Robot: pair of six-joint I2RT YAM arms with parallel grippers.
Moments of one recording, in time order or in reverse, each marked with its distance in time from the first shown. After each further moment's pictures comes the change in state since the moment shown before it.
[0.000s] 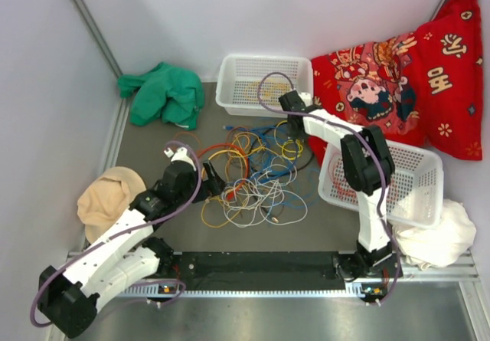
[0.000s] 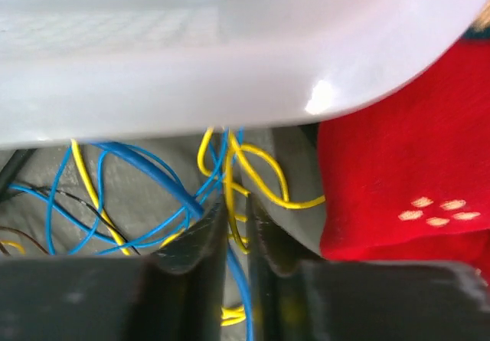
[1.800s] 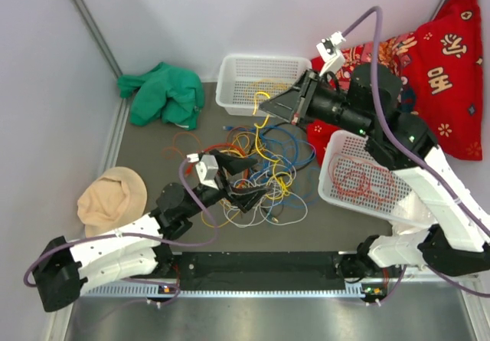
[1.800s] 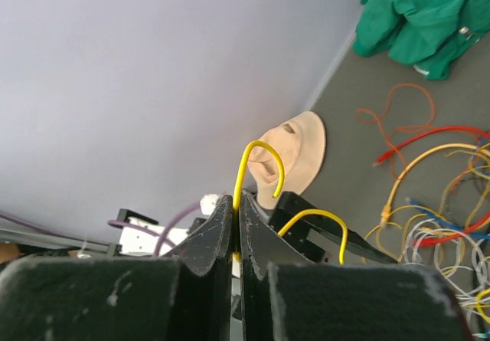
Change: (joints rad) left arm -0.369 0.069 -0.161 1.265 0.267 0.496; right arm 0.362 -0.843 0.212 -0.089 -0.516 0.310
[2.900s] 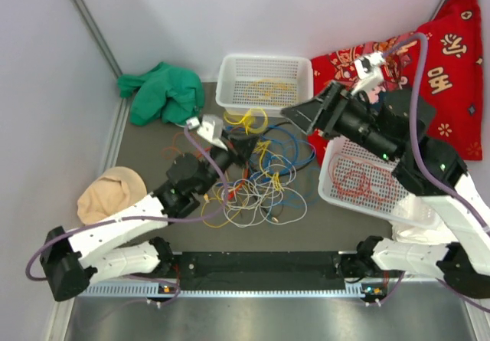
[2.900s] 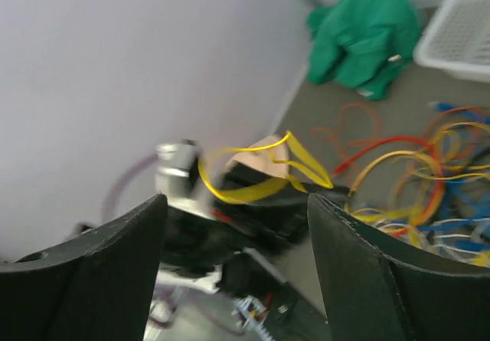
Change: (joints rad) left arm 0.002 0.149 0.237 -0.204 -0.343 -0.010; right arm 0.007 -0.137 -0.114 0.020 0.113 -0.010
